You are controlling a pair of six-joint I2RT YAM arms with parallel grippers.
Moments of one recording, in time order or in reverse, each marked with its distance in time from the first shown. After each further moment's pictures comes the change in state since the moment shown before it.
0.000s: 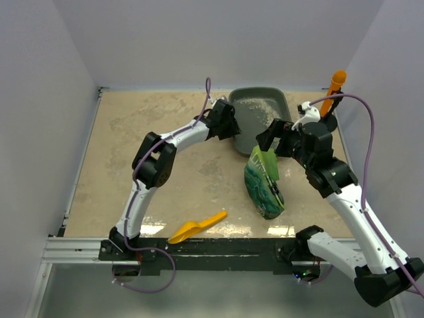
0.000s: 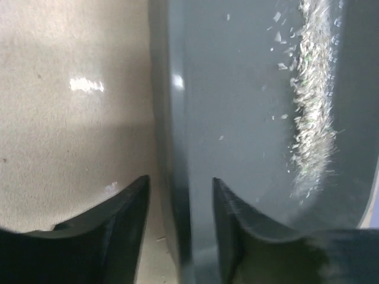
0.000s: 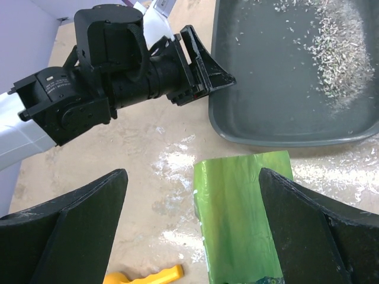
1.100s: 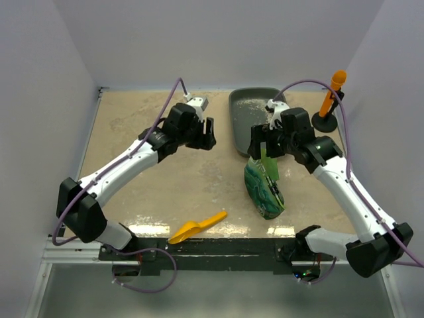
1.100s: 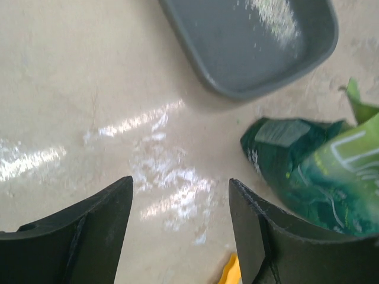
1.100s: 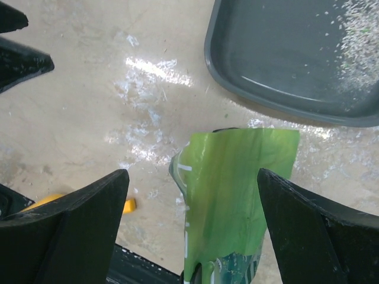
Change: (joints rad) left arm -0.008 -0.846 -0.573 -0.135 0.011 0.461; right arm 0.034 0.244 0.201 -0.280 -0.129 -0.294
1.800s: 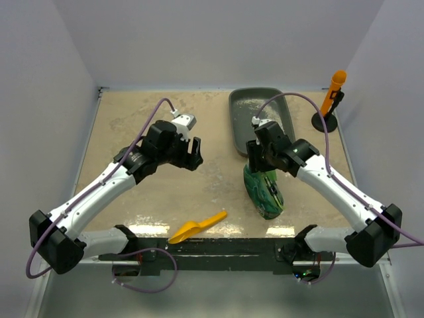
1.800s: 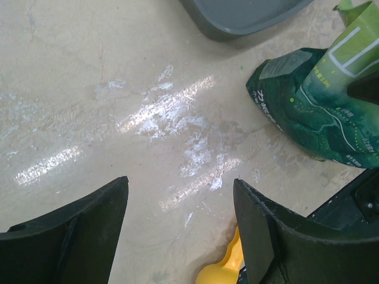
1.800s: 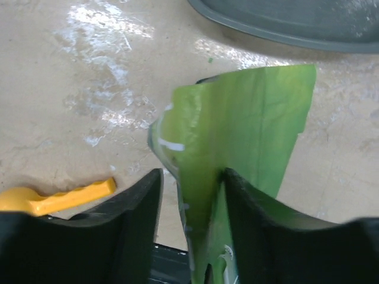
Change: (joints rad) left arm 0.000 -0.307 -0.222 -0.113 0.066 0.115; right arm 0.191 0.088 -0.061 -0.103 0.228 0.146
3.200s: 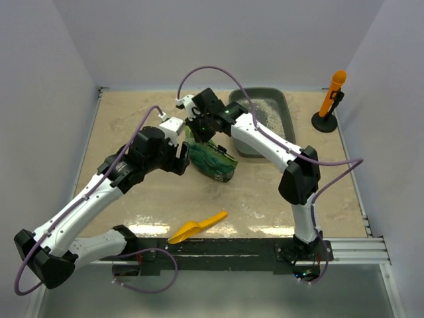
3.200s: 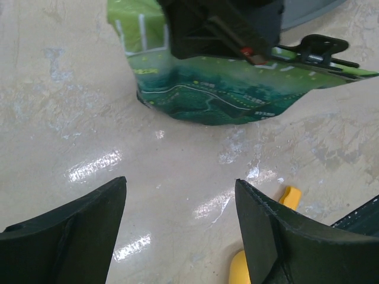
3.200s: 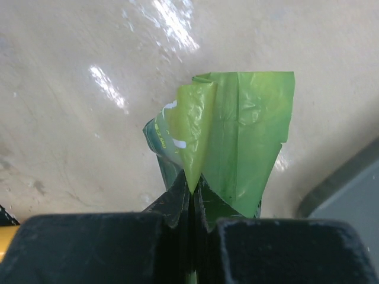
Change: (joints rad) left arm 0.002 -0.134 -0.021 -0.107 -0.130 0.087; right arm 0.134 0.743 0.780 0.039 -0.255 -0.414
